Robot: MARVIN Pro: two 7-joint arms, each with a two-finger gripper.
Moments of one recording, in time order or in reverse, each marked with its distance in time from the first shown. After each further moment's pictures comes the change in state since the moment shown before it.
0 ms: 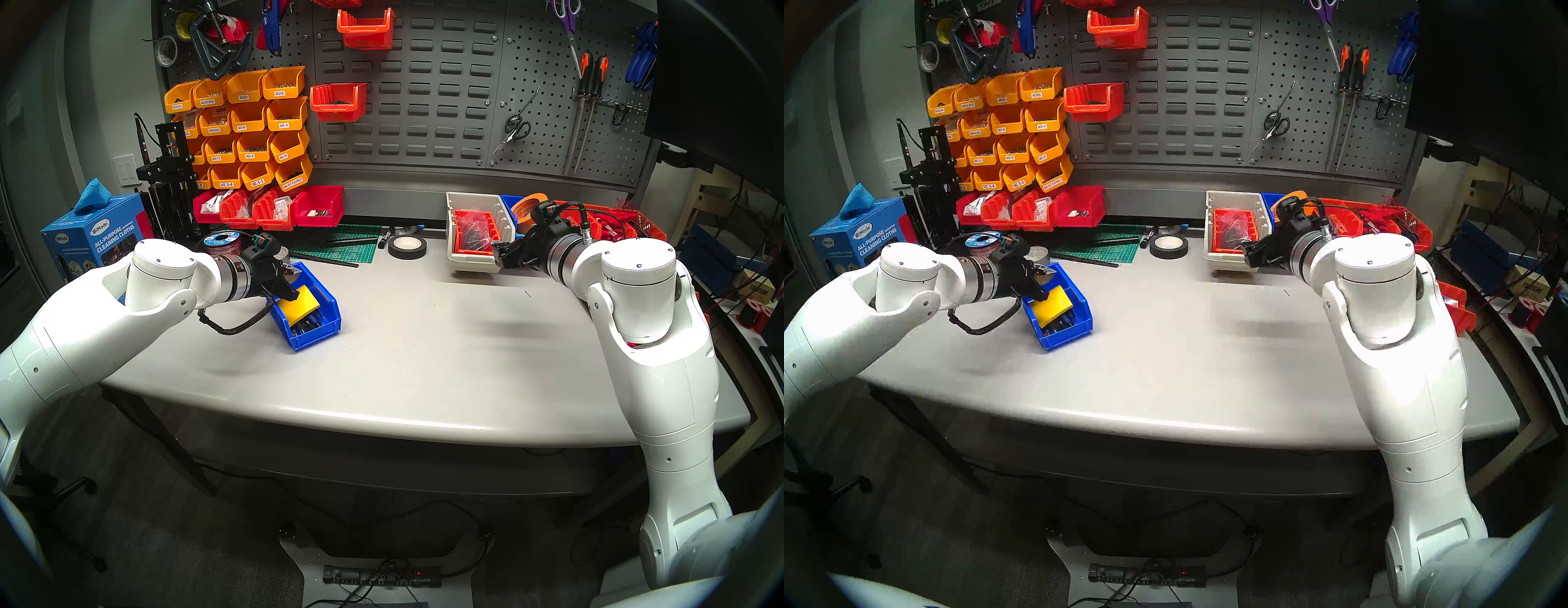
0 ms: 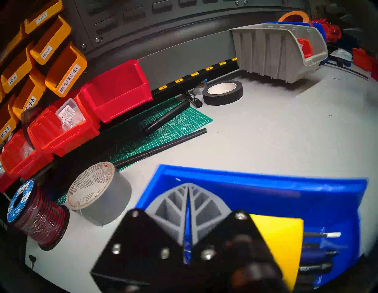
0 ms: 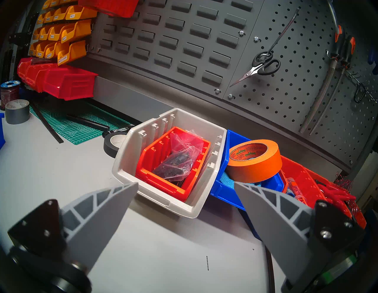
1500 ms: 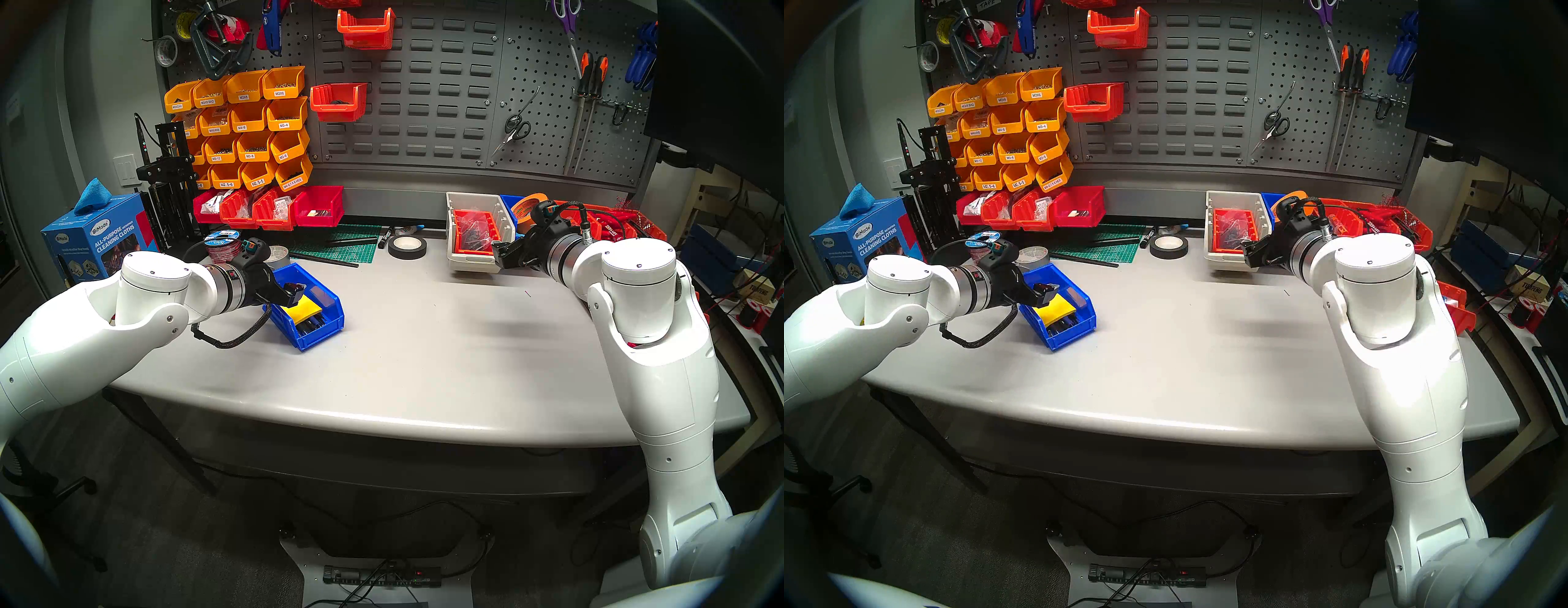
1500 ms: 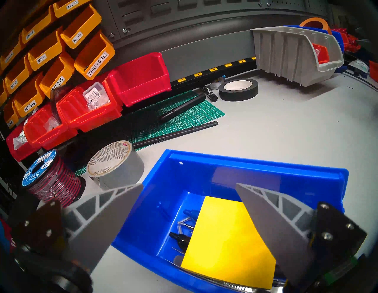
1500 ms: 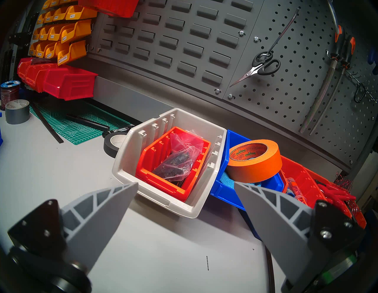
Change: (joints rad) left arm 0.078 0.101 -0.023 -0.173 -0.189 0.034 0.294; right arm 0.000 0.000 0.000 0.000 0.000 0.000 0.000
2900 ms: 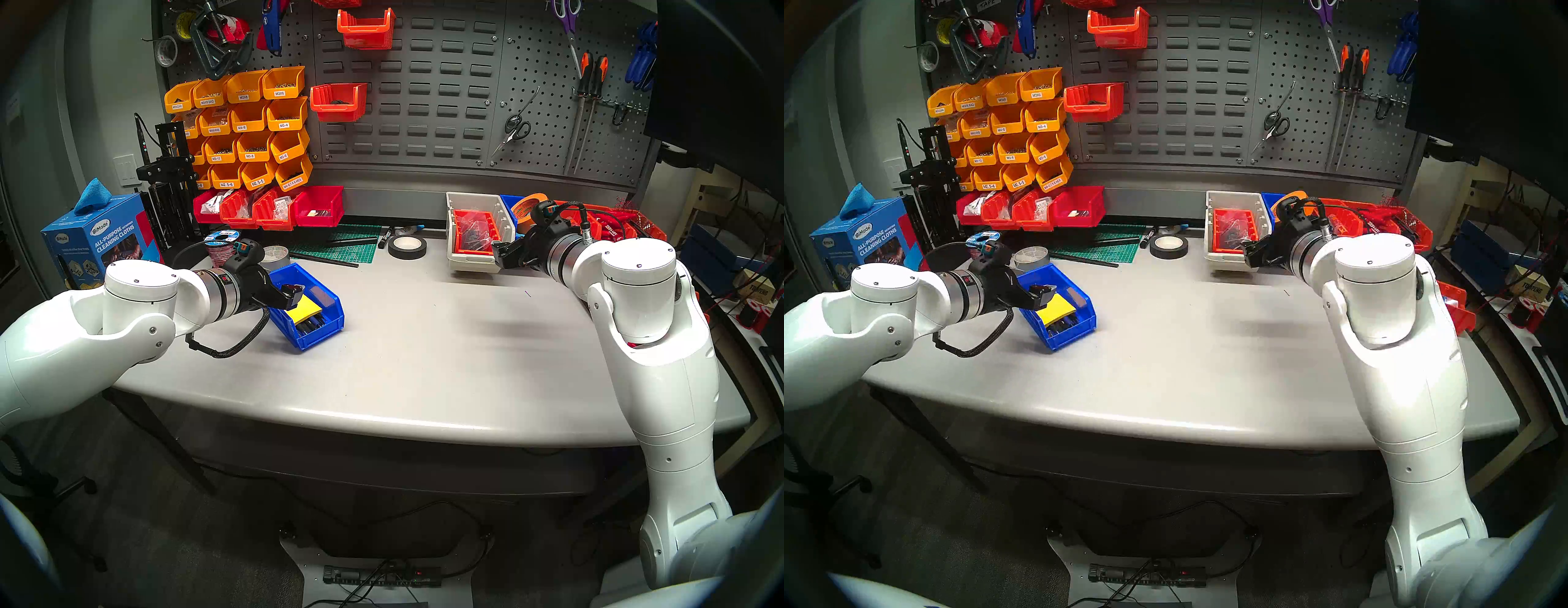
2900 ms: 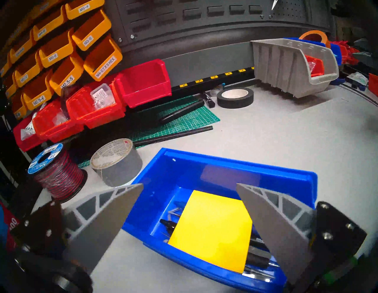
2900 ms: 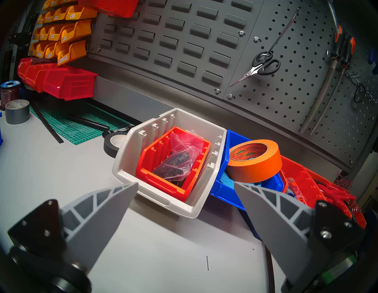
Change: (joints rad) left arm 0.047 0.096 -0.013 -0.132 -0.148 -0.053 0.139; right arm 0.000 0.000 0.000 0.000 0.000 0.000 0.000
